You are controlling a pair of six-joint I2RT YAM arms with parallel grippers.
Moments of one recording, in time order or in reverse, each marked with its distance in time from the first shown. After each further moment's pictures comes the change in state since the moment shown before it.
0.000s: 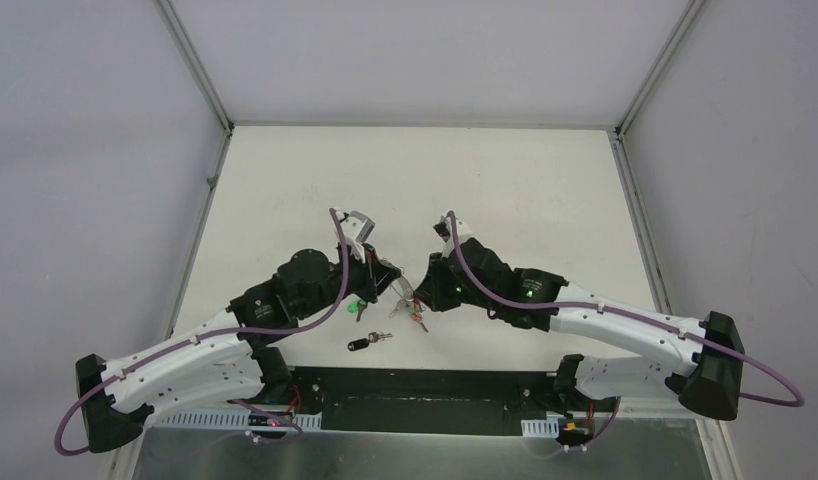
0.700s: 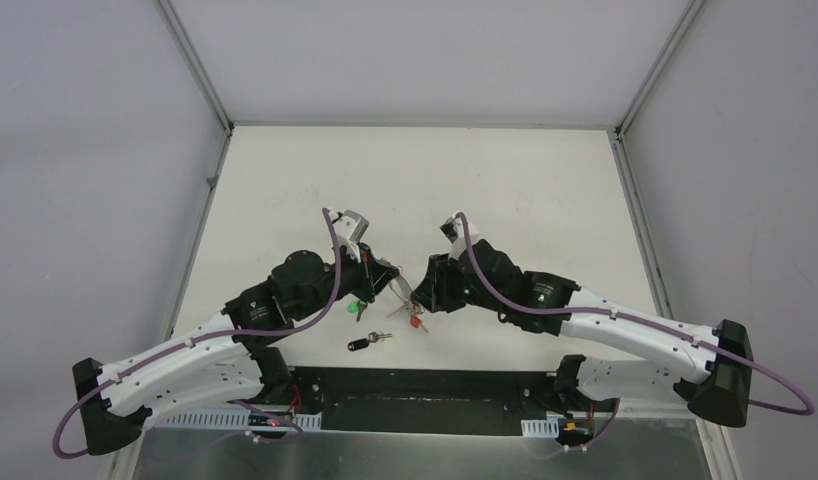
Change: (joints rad) left arm 0.000 -0.032 0.000 -0.010 -0.013 -0.026; right arm 0.000 -0.073 -0.028 0.008 0.003 -0.021
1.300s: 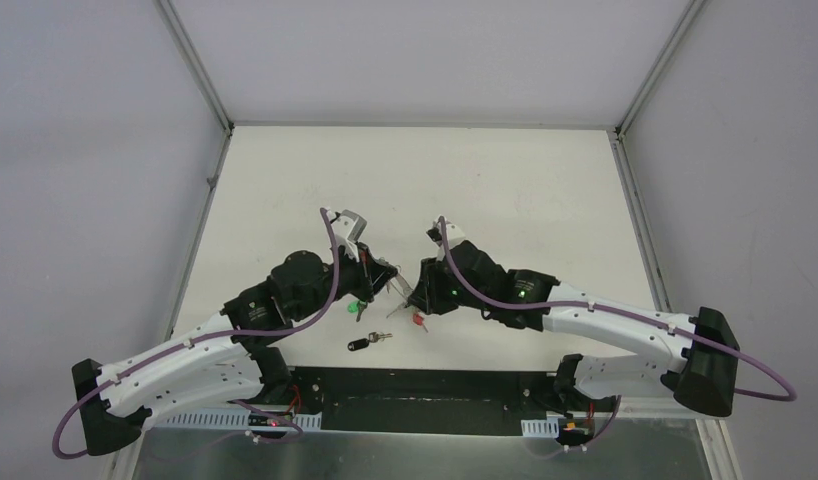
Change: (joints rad) left arm 0.000 -0.005 0.000 -0.014 -0.013 -0.010; right arm 0.000 0.113 0.008 0.016 -0.028 -0.017
